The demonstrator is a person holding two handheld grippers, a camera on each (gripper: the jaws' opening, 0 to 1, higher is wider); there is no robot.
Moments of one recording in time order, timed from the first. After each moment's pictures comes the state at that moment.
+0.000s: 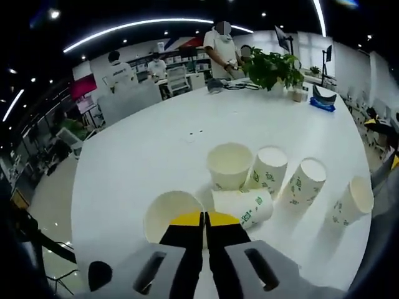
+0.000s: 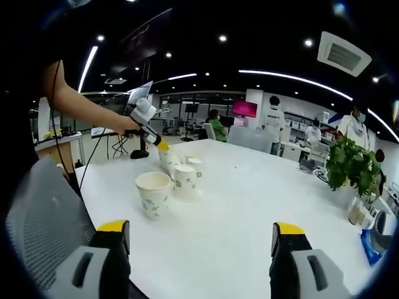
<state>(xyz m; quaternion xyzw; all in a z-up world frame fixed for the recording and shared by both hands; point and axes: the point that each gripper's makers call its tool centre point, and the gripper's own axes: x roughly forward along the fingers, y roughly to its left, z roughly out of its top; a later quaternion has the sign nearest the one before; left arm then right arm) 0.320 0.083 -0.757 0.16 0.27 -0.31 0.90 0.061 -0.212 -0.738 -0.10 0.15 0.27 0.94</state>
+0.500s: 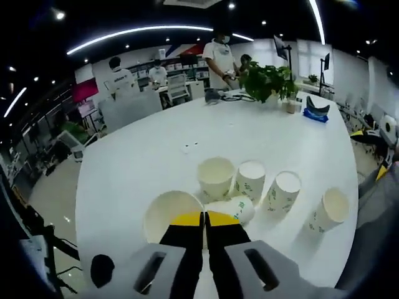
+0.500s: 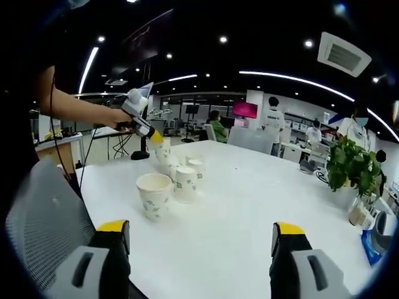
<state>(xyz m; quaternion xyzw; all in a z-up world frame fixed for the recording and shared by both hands) 0.287 0.079 -0.712 0.13 0.24 -0.32 0.90 0.062 -0.212 -0.738 -0.10 0.15 0.27 0.95</state>
